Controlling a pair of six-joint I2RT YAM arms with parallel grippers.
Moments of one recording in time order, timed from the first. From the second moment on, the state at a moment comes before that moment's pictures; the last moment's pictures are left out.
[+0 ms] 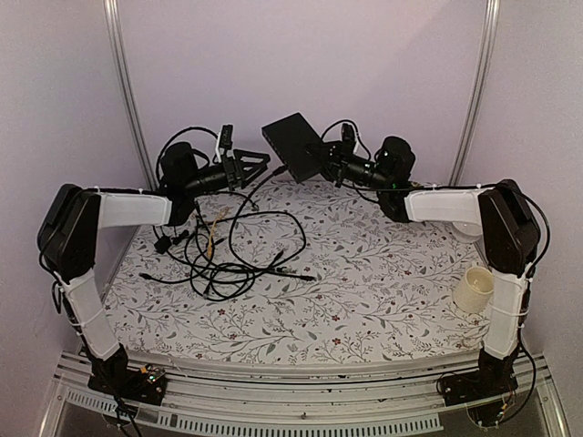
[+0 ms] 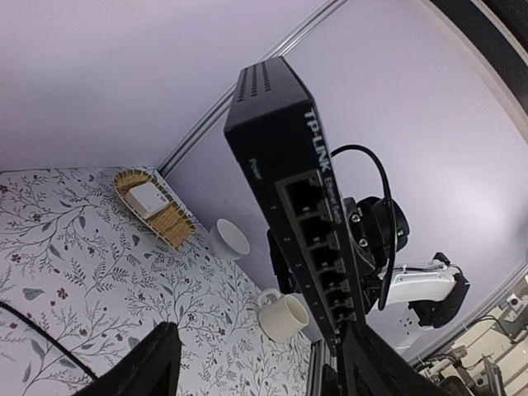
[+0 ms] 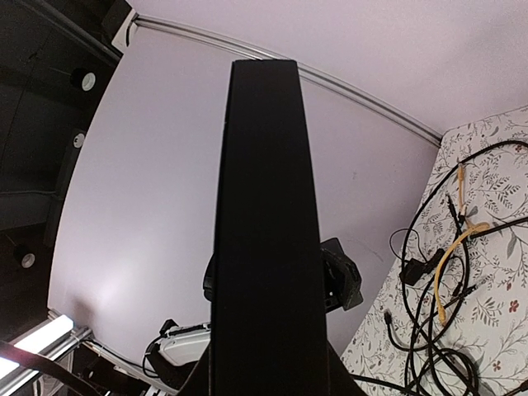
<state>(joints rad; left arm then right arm) -0.41 1.84 1.20 0.78 0.76 -0.89 0.56 2.00 1.44 0.85 -0.64 1.35</state>
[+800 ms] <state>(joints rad) -0.41 1.90 1.30 0.87 0.80 -0.97 0.60 2.04 1.51 0.83 -0.67 1.35</state>
